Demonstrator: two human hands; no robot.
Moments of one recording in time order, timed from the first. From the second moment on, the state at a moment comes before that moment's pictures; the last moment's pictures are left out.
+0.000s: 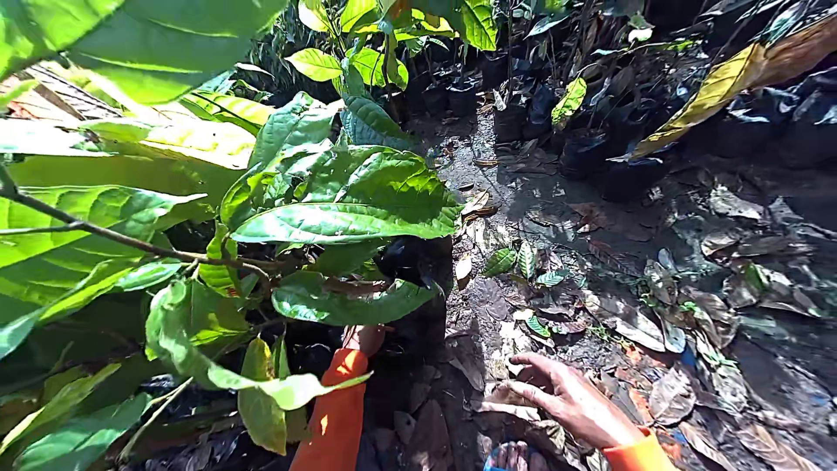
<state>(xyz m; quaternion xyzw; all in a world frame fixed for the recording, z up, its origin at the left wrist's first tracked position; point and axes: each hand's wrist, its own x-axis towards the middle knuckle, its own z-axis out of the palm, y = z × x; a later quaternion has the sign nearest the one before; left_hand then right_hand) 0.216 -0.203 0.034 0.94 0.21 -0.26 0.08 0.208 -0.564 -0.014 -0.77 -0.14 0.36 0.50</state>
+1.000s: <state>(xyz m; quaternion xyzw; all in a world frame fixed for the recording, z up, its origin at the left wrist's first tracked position) 0.219 -0.285 0.031 0.96 0.19 0.05 0.20 0.208 -0.587 -0.030 -0.77 -0.09 0.35 0.53</state>
